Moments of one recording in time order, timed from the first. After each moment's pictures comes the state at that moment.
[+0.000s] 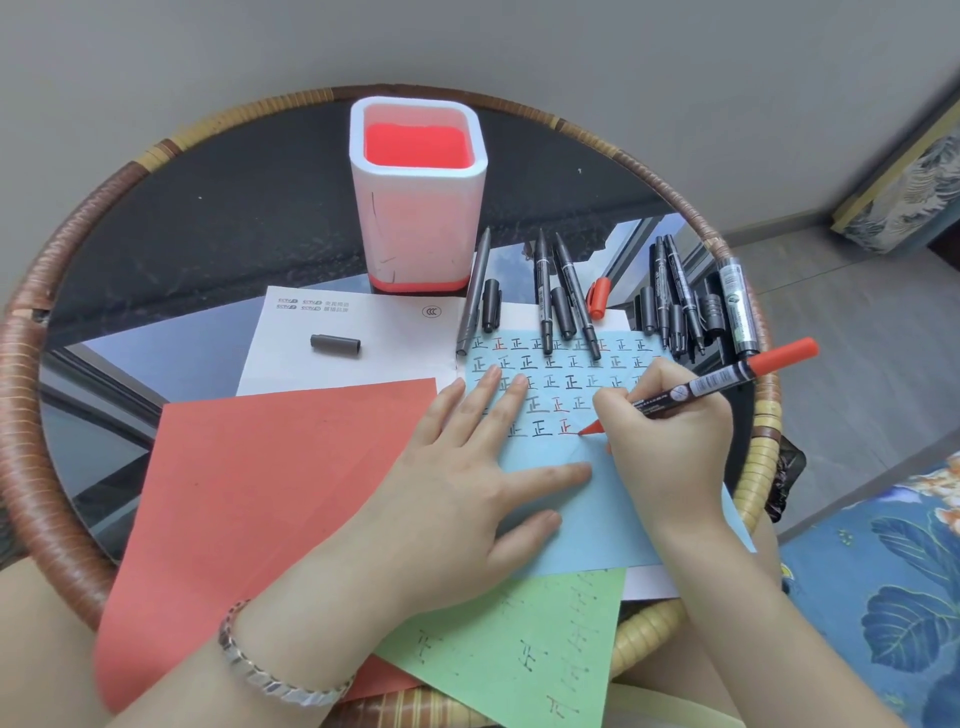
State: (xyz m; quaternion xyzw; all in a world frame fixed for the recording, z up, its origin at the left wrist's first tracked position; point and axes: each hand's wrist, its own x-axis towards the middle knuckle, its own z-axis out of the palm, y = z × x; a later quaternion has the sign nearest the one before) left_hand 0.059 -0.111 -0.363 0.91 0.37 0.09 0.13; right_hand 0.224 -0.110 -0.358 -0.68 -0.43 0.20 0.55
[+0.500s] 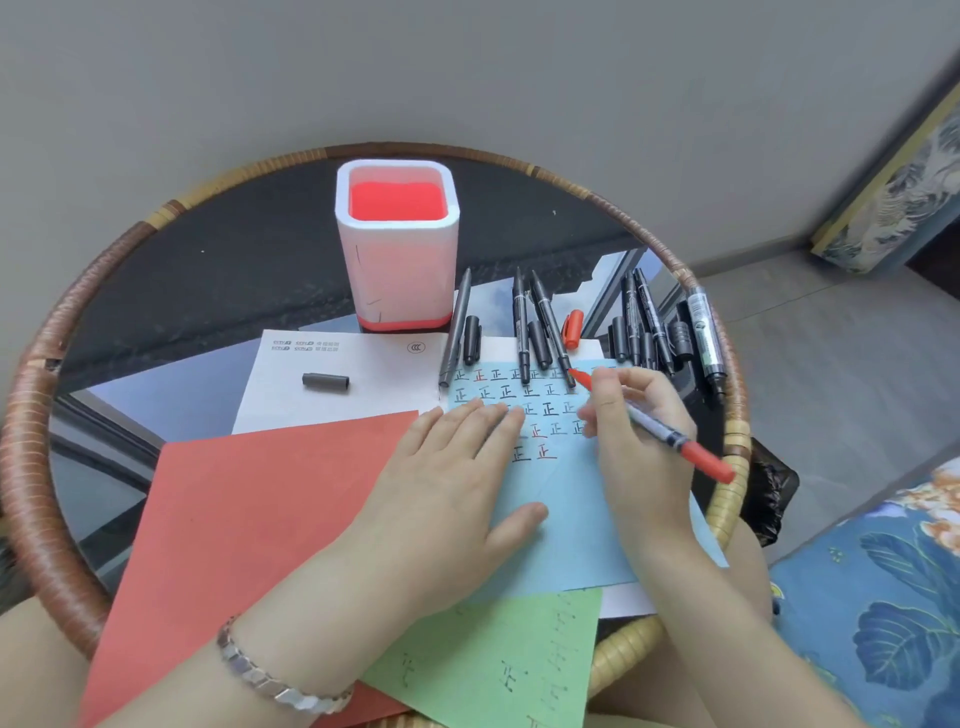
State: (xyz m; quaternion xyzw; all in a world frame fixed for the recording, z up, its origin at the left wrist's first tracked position) left_hand 0.070 -0.107 -0.344 0.89 0.44 0.06 0.10; right_hand 0.220 -0.109 -0.352 -0.62 -0.39 0.27 0.62
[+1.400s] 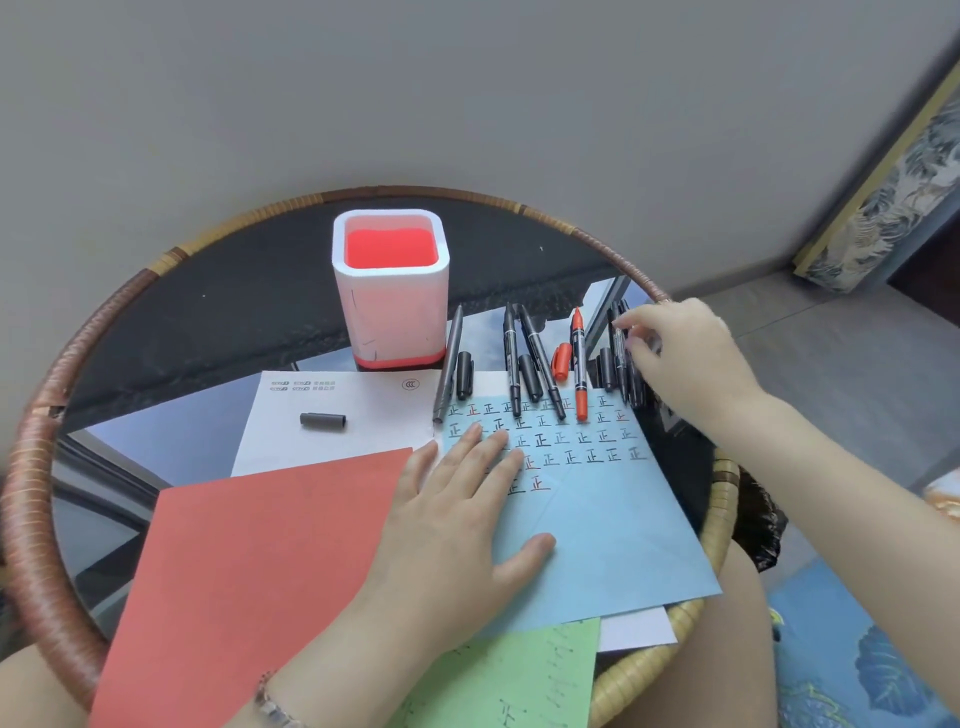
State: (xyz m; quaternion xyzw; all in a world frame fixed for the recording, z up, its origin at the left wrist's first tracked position) left_hand 0.080 -0.109 -0.367 0.86 0.48 0.15 0.09; right_hand 0.314 -0.034 -0.317 -0.71 -0.68 -0.04 0.19
